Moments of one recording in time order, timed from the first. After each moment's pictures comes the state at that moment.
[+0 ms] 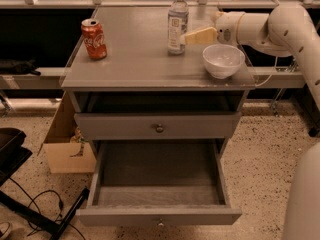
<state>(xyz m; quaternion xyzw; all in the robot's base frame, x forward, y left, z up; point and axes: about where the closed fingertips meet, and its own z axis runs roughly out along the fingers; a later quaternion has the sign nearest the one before) 0.801 -0.119 0.926 -0.36 0.69 0.25 0.58</state>
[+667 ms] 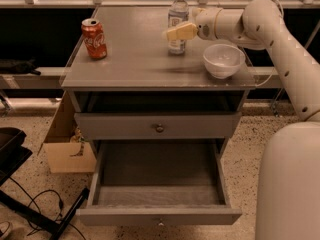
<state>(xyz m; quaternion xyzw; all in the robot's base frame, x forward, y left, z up) 0.833 -0.069 0.922 -0.37 0.68 0.25 0.58</state>
